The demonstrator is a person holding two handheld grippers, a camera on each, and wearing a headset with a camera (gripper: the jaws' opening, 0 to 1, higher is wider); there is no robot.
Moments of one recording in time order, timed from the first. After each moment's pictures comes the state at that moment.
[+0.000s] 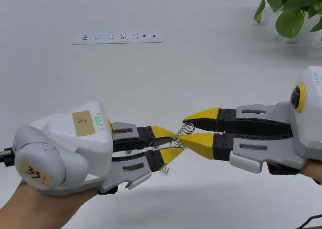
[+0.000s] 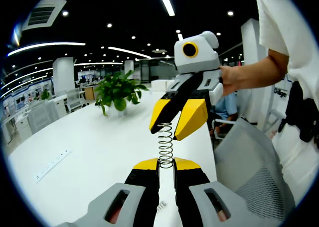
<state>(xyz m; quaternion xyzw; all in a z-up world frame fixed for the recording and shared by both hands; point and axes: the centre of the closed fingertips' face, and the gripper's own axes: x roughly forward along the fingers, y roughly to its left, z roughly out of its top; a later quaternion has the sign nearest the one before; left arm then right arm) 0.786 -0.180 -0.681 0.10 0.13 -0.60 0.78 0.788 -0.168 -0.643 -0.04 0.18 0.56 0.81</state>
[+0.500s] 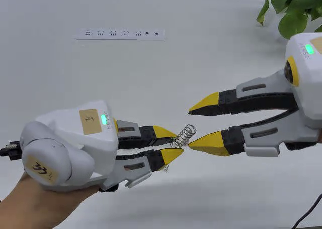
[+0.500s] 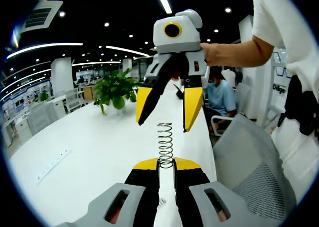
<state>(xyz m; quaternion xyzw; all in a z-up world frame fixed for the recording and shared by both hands) 0.781 -0.177 -0.687 0.12 0.14 -0.60 0.78 0.786 -0.169 -0.648 -0.22 0.23 0.65 0.69</state>
